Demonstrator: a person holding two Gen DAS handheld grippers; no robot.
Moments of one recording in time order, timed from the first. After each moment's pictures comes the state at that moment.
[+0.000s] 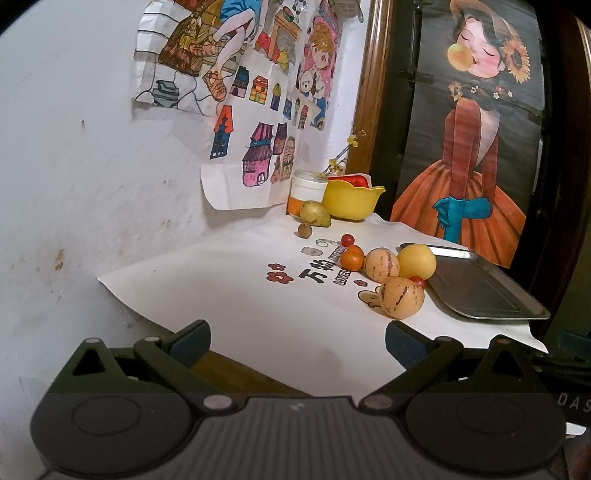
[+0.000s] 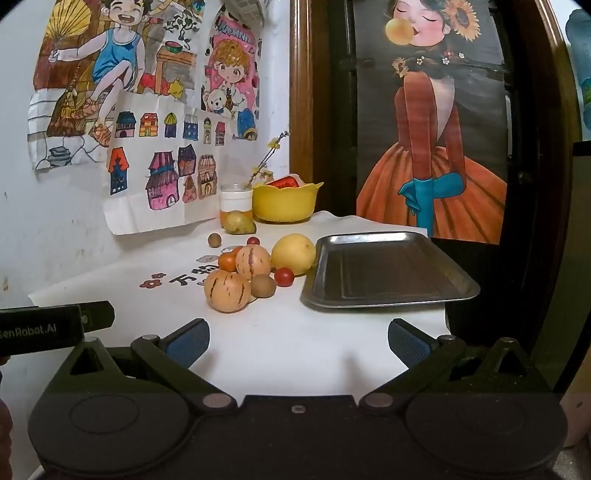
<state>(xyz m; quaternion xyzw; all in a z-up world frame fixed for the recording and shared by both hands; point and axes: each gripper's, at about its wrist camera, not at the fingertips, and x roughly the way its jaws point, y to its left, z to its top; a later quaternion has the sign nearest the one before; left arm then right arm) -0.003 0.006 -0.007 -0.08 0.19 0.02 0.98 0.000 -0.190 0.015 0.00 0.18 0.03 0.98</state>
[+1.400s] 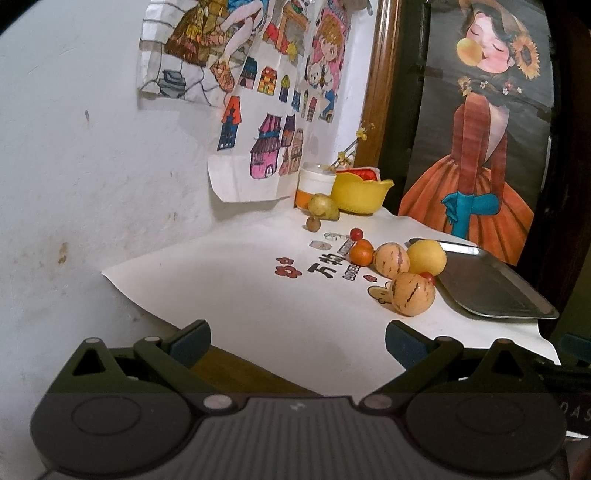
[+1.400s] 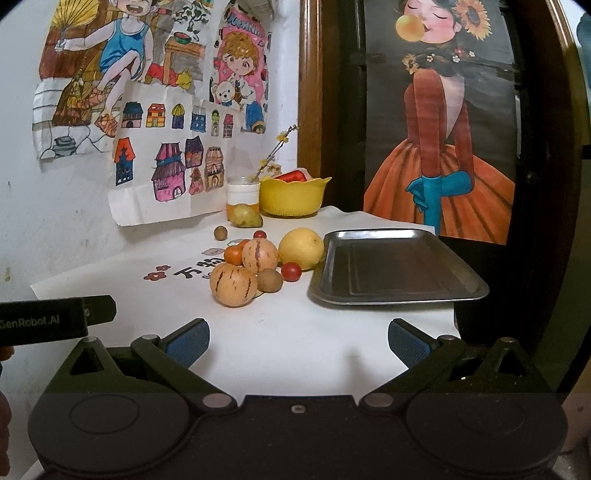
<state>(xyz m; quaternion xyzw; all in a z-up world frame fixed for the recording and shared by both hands) 0.008 0.012 -0.009 -0.09 0.21 0.02 0.97 0.009 -0.183 0.010 -0.01 0.19 0.04 0.98</state>
